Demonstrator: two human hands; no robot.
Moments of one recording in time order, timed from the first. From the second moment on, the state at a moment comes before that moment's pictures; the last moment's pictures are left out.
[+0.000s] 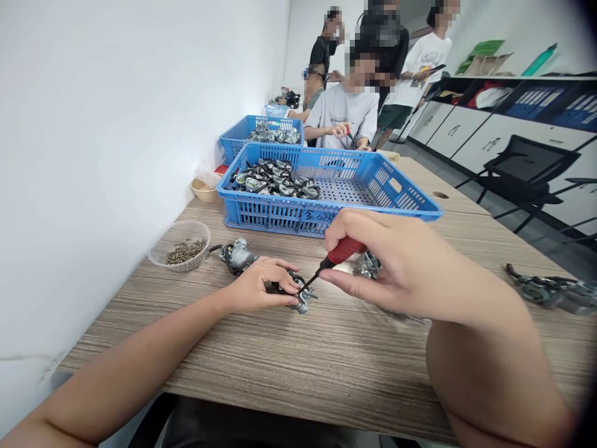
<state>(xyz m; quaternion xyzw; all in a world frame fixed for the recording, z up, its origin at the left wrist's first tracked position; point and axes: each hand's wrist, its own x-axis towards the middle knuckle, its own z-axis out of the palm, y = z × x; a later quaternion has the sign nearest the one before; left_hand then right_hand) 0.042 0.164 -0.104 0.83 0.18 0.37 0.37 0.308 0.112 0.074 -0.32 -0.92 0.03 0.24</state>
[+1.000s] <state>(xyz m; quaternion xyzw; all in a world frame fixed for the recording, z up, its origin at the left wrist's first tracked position) 0.041 0.158 -0.098 0.84 0.22 0.34 0.36 0.302 0.102 0.073 -0.35 -0.91 0.01 0.23</state>
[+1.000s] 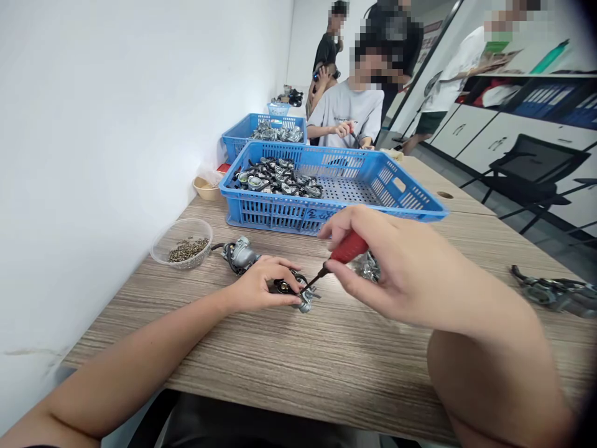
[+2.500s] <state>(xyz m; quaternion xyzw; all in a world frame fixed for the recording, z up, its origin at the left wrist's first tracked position) 0.044 0.163 -0.110 0.83 0.20 0.38 0.37 0.311 0.098 0.083 -0.37 -0.90 0.06 0.20</state>
